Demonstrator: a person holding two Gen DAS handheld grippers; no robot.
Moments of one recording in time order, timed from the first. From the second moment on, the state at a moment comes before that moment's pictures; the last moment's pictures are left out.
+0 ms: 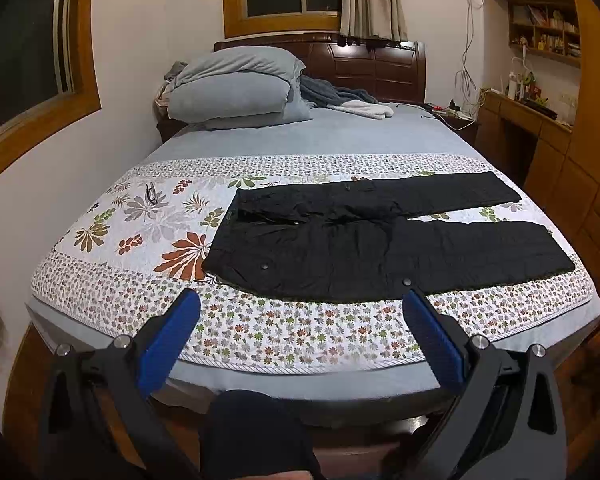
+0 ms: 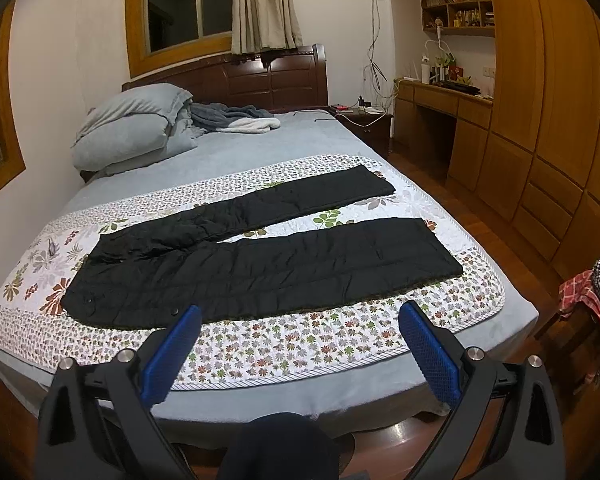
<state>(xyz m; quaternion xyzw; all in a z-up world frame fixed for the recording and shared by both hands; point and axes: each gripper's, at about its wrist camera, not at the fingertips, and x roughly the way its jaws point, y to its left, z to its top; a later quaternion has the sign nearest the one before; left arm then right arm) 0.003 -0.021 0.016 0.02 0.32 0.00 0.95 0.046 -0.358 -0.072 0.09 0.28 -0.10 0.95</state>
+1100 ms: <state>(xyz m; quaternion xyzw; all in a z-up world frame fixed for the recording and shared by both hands) 0.027 -0.012 -0.002 0.03 0.34 0.00 0.94 0.068 -0.352 -0.098 0.08 0.33 -0.10 0.94</state>
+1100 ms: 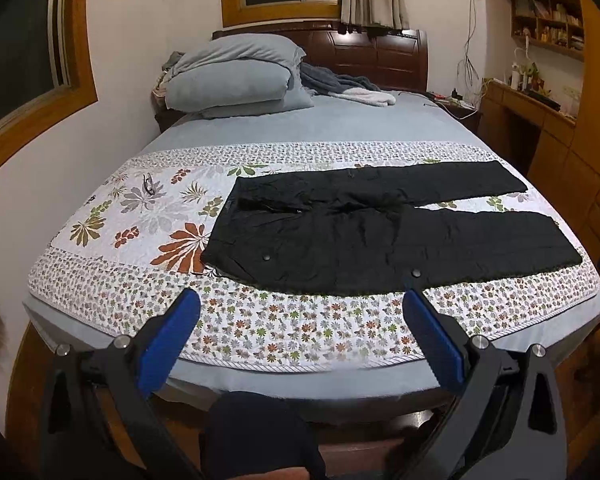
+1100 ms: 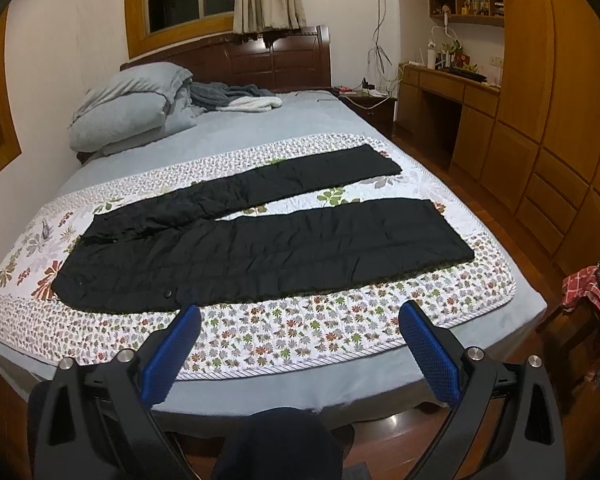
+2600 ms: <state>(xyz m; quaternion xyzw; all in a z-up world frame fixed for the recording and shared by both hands) 0.302 0.189 -0.223 -0.34 0.52 0.00 0.78 0.187 -0.678 -0.297 0.58 0.28 -0.02 0.76</state>
